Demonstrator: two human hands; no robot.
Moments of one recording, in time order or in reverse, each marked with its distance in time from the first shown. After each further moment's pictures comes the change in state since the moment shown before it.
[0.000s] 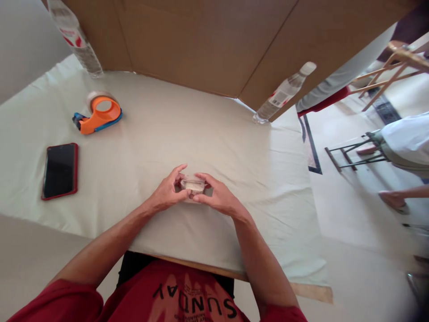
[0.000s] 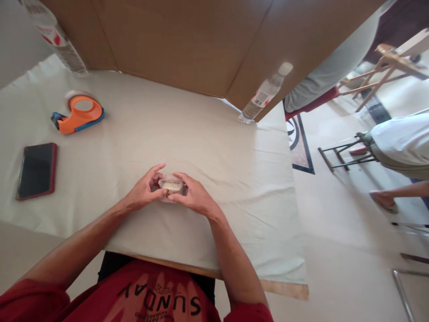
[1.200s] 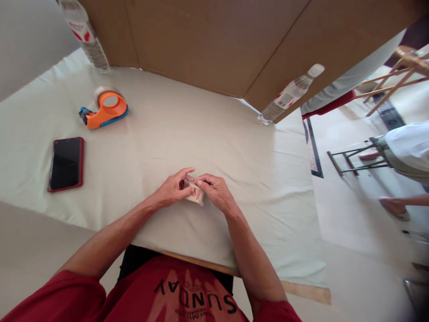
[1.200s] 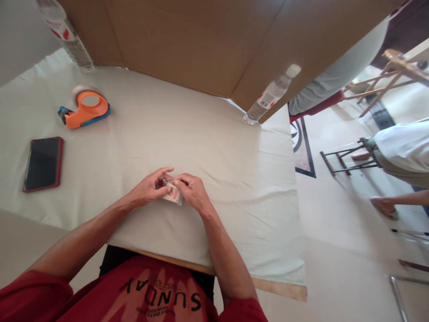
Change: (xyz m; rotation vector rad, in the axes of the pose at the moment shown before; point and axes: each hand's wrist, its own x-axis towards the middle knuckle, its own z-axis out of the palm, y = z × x) left_hand 0.003 -0.007 -0.005 0.096 -0.076 0.000; right_hand 0.009 -0.006 0.021 0.172 0.109 0.005
